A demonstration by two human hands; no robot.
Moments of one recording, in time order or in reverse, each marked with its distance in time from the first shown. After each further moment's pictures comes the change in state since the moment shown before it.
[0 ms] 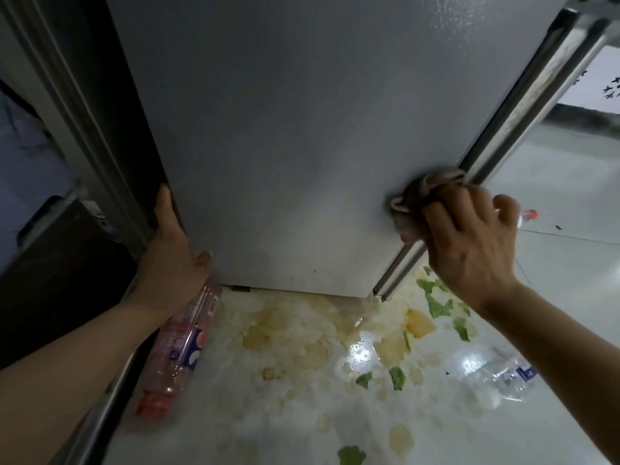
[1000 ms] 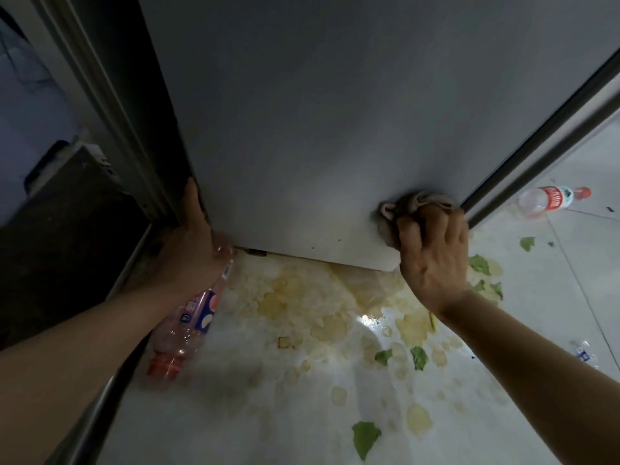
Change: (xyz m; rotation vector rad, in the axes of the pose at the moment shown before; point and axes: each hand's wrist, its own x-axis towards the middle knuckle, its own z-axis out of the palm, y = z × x) left_hand -0.019 -0.038 0.023 0.078 -0.179 -0.123; right_hand -0.053 -0.076 0.070 0.131 -0.020 0.013
